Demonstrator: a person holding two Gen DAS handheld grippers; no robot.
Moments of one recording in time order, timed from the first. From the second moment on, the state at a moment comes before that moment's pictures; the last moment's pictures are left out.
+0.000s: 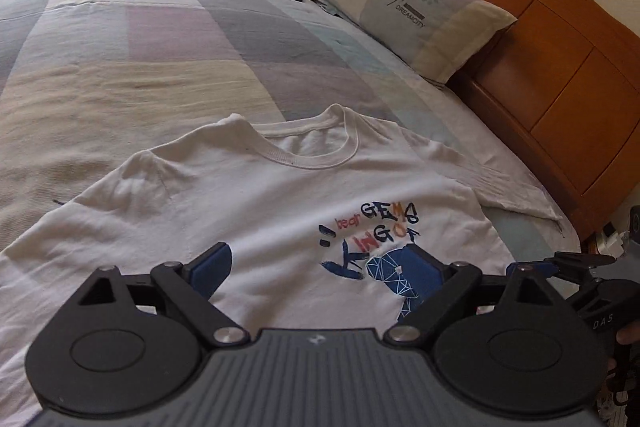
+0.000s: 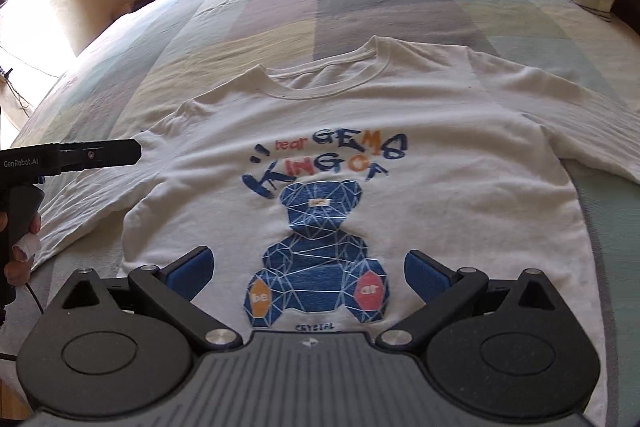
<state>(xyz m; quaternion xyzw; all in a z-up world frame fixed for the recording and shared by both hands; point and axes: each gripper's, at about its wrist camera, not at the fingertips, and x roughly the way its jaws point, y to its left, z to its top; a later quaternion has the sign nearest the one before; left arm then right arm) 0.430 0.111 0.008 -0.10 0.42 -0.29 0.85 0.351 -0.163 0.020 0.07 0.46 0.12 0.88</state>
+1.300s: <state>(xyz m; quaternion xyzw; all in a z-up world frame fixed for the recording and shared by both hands) 0.568 0.064 -0.011 -0.05 0.45 -0.11 0.89 0.629 -0.173 -0.028 -0.06 0.45 0.18 0.87</state>
